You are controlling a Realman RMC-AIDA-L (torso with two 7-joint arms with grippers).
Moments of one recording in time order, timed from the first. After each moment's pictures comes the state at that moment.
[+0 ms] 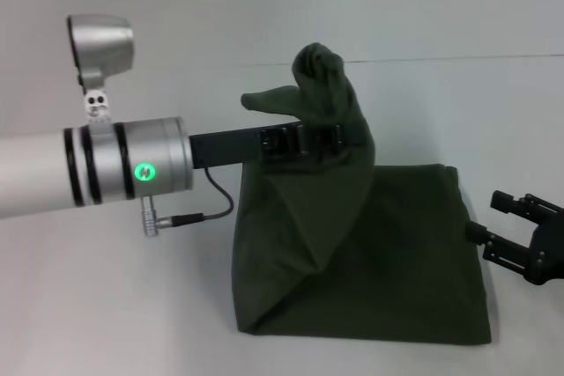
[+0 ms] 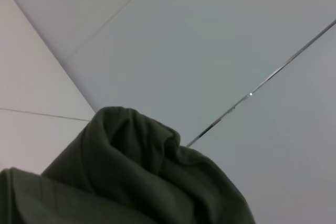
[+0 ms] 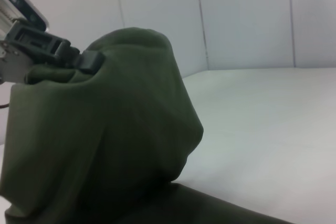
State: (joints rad) left arm -0.69 -2.17 0.97 0.63 1.69 1.39 -2.04; right arm 0.31 2.07 -0.44 -0.49 -1.91 -1.51 1.02
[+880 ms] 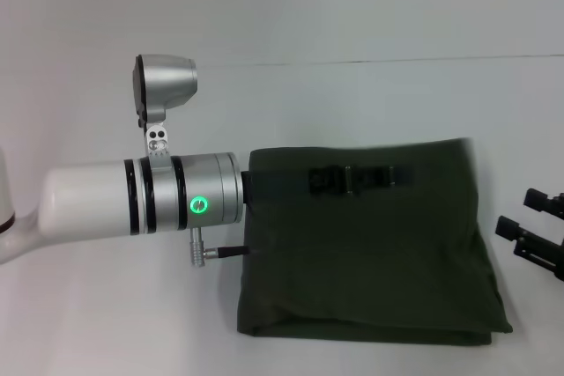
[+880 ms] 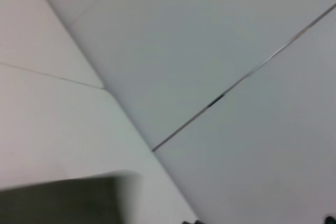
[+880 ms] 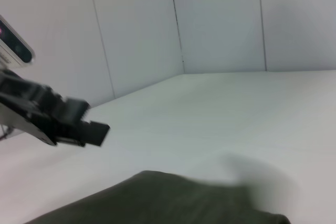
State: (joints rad) left arm -0.73 -2.18 1.20 0.48 1.52 1.26 -1.96; right arm 0.28 2.06 -0.39 -0.51 -1.91 -1.52 1.03
